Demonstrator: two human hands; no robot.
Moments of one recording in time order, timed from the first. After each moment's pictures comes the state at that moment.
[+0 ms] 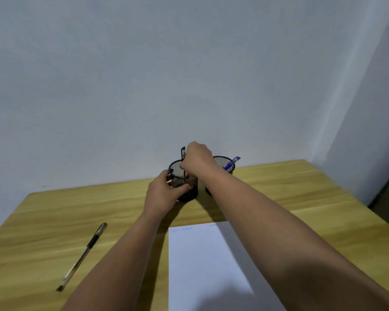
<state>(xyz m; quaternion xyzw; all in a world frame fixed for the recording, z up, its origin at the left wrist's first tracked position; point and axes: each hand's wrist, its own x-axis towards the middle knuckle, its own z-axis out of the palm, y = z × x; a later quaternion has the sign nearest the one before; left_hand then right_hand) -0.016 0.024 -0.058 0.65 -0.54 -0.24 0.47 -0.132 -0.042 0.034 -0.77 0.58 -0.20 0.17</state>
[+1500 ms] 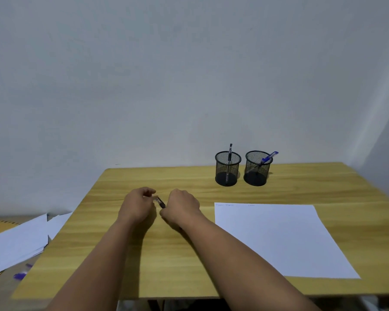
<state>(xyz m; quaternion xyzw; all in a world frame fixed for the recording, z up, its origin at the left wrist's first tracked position) 0.136 0.187 -0.058 0.79 -0.46 -0.17 0.37 -0.012 0.143 -0.044 -0.81 0.52 -0.10 0.25</state>
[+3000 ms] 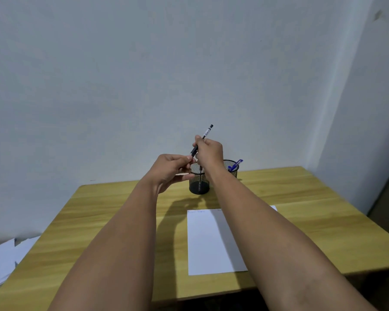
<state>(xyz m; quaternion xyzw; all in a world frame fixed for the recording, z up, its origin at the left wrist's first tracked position) -0.016 0.138 0.082 0.50 -0.48 -0.50 0.53 -0.134 0.056 0.081 -0.51 0.44 -0.56 0.48</state>
